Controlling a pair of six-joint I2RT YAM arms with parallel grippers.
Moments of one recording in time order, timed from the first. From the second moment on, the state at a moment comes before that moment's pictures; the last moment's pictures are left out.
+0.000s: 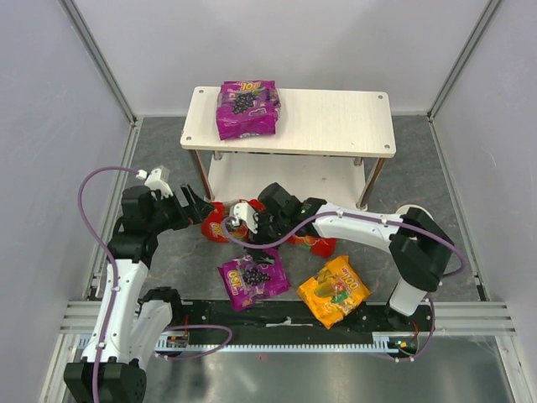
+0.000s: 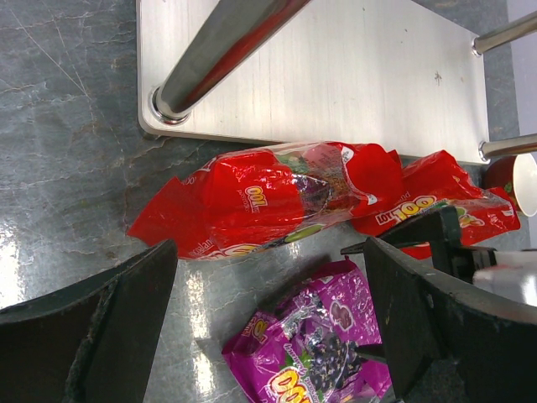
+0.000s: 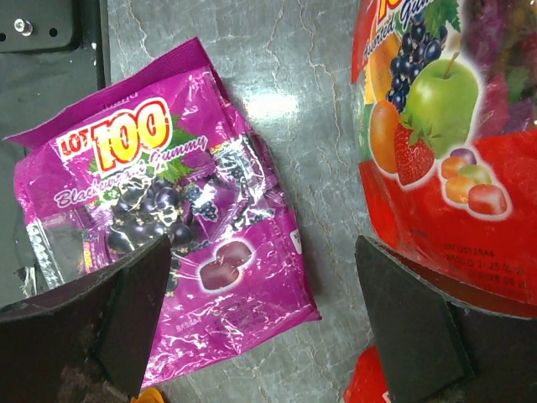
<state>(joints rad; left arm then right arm) 0.01 0.74 0.69 -0.50 0.42 -0.39 0.98 1.68 1.14 -0.31 -0.45 -0.34</state>
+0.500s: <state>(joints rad) 0.01 0.74 0.69 -0.50 0.42 -0.39 0.96 1.80 1.20 -0.41 -0.59 -0.38</state>
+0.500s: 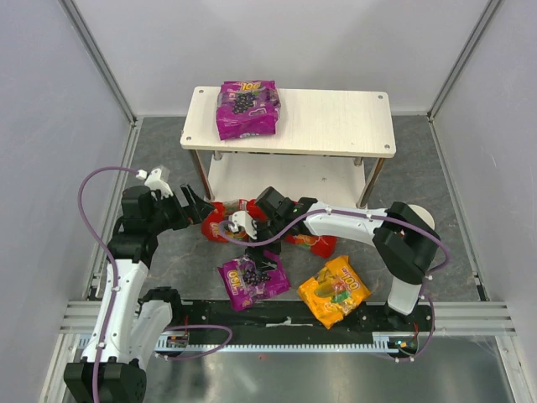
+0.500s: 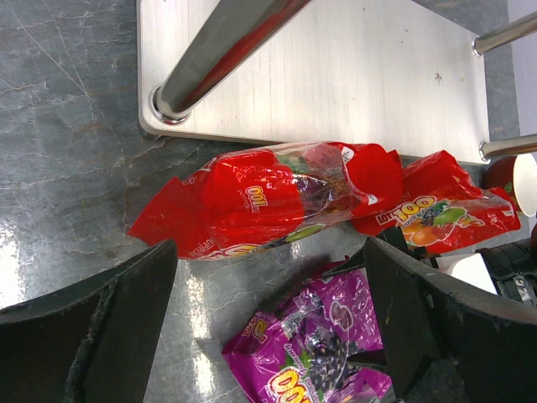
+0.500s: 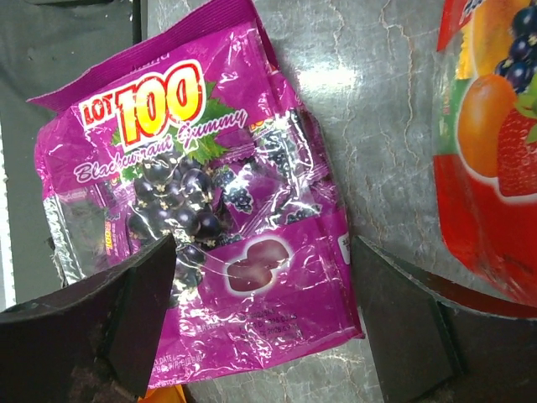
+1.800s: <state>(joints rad) 0.01 0.75 0.69 -0.50 0.42 -0.39 0.96 1.57 0.88 -0.23 -0.38 0.11</state>
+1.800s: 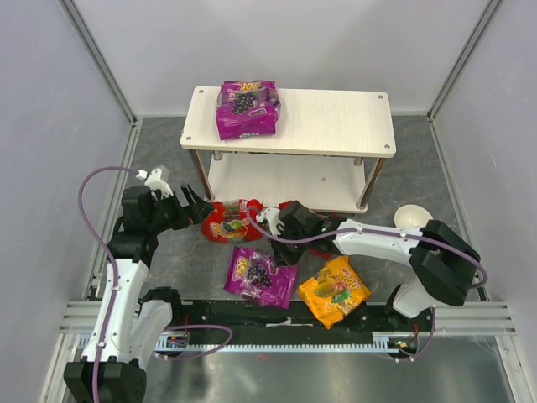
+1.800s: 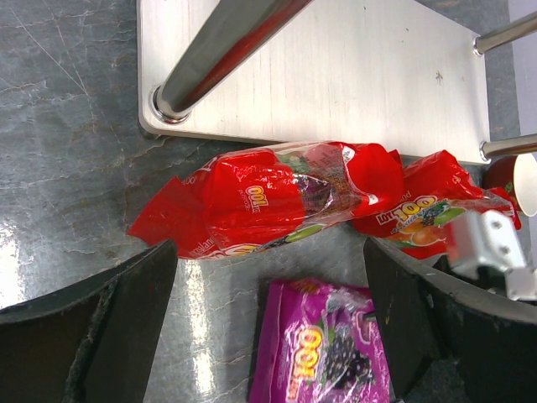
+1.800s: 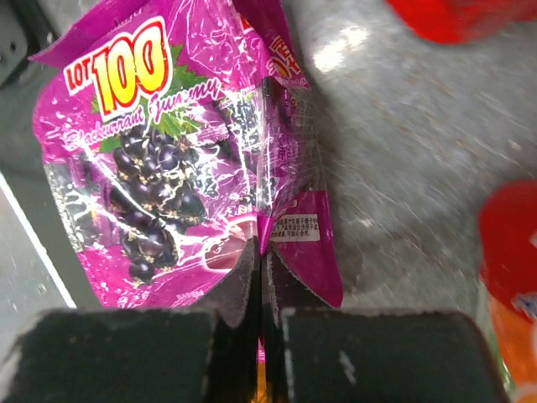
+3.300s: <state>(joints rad) 0.01 0.75 0.69 -0.50 0.42 -0.39 1.20 1.31 0.66 -0.12 0.33 0.80</state>
